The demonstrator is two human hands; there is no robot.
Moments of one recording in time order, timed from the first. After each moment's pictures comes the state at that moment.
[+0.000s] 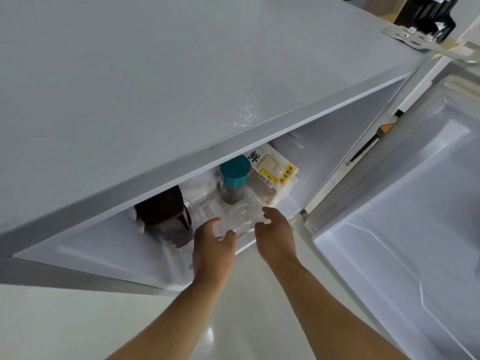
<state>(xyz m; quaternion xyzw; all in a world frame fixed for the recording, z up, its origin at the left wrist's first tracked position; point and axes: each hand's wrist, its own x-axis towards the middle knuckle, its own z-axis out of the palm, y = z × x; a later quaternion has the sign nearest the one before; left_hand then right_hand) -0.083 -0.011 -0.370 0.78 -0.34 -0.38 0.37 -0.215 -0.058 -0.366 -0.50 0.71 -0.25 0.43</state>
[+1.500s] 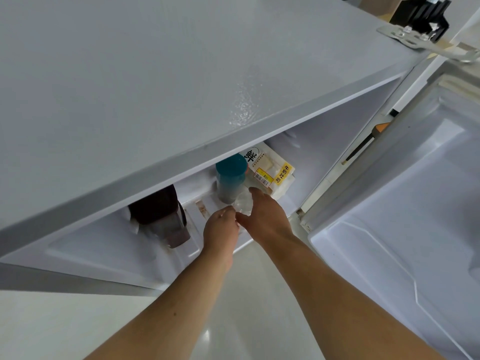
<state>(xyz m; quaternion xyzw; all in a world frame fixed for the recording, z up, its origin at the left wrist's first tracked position) -0.101 -0.053 -0.354 0.67 -0.18 -0.55 0.47 -0.203 -0.096 -0.339 -0.71 0.65 -0.09 0.27</state>
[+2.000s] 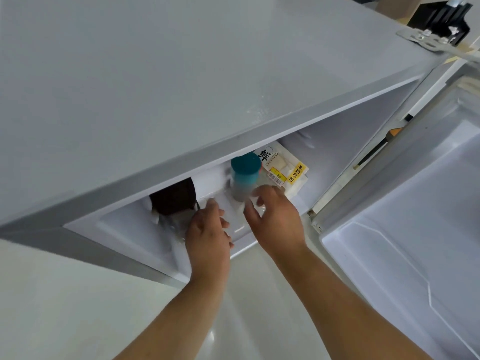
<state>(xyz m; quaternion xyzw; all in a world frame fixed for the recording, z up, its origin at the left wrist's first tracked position) -0.077 0.003 -0.308 0.66 -0.14 -0.41 0.61 -0.192 -0.054 -0.300 -0.73 0.60 -0.25 0.19</state>
